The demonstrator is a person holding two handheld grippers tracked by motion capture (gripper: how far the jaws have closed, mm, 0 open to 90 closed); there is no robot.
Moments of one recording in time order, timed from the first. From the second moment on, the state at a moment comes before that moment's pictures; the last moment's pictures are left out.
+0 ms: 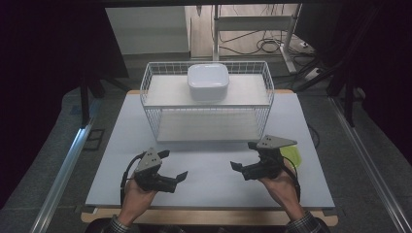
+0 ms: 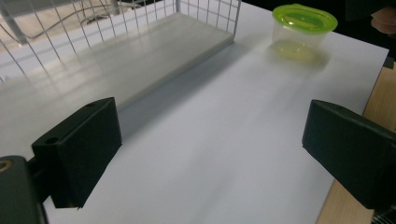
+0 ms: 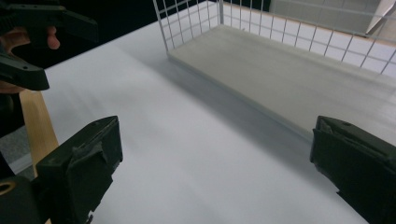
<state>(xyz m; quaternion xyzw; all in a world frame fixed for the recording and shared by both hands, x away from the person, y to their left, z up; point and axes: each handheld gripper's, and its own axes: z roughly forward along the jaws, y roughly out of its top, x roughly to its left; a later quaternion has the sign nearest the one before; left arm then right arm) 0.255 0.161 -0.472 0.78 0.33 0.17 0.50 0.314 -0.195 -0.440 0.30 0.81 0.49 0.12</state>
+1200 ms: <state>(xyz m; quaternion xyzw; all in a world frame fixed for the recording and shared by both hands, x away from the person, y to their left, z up) 0.244 0.172 -0.503 0.80 0.34 0.19 0.45 0.320 -0.271 -0.459 0.43 0.78 0.41 0.17</state>
